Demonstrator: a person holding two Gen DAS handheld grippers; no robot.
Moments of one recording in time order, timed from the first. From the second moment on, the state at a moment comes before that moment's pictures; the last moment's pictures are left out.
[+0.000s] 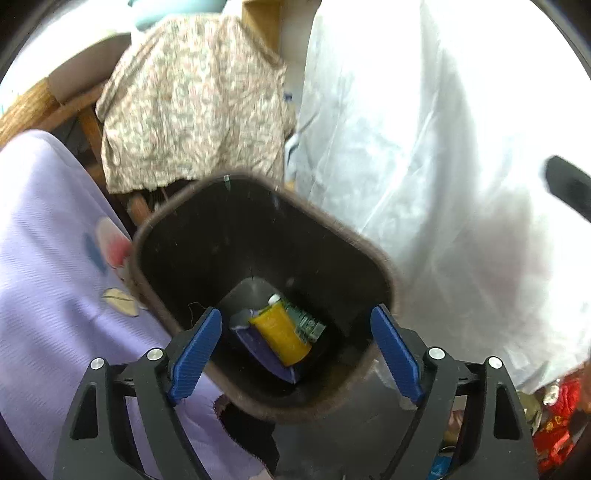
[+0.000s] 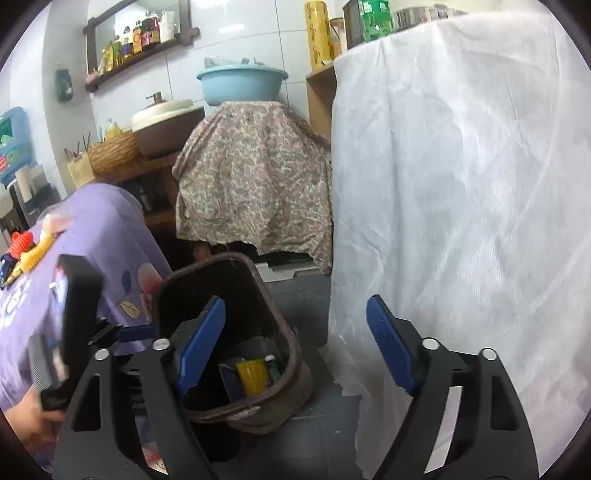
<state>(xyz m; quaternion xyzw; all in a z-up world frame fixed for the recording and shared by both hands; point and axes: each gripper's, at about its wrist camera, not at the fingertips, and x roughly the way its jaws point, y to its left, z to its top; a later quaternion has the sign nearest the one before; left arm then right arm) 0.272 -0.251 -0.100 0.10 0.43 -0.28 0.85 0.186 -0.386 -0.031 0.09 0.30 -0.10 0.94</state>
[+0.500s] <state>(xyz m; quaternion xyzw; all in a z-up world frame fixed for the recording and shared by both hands) 0.204 -0.095 -0.004 0.05 0.36 -0.24 0.90 0.232 -0.293 0.008 0.11 0.31 0.09 0.94</state>
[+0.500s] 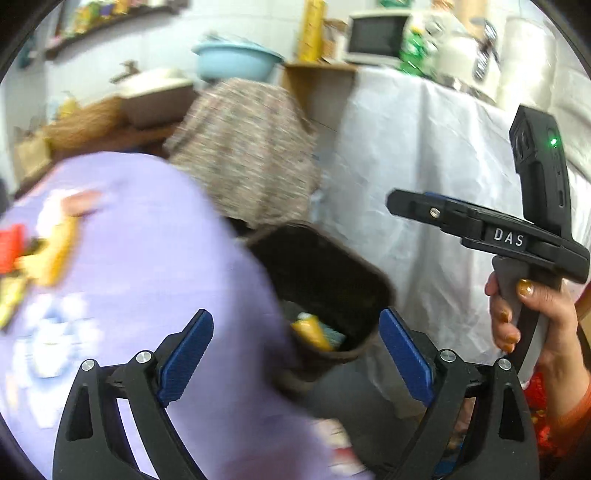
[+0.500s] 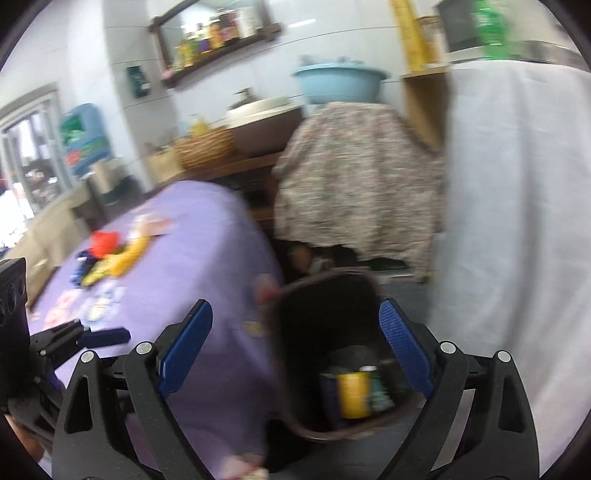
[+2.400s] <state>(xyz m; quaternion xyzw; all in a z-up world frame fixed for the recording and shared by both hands) 0.215 0.210 0.028 -0.02 0.34 0.08 0.94 0.408 0.038 0.011 -0.38 0.27 0.22 0.86</state>
